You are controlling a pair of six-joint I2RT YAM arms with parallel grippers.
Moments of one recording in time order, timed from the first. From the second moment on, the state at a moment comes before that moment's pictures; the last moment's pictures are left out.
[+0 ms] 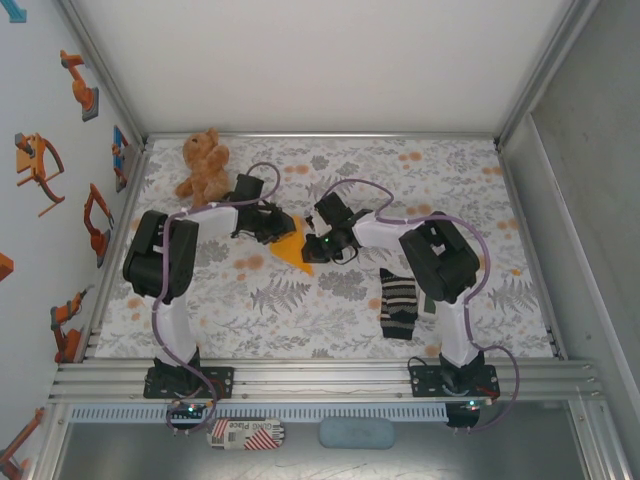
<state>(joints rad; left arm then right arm) -0.41 1.92 1.16 -0.27 0.55 -0.70 0.69 2.07 1.30 -0.34 -0.50 0.51</state>
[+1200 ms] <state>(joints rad) -0.36 2.01 1.18 -0.29 0.55 -0.56 0.69 2.01 1.23 -0.39 -0.49 0.48</state>
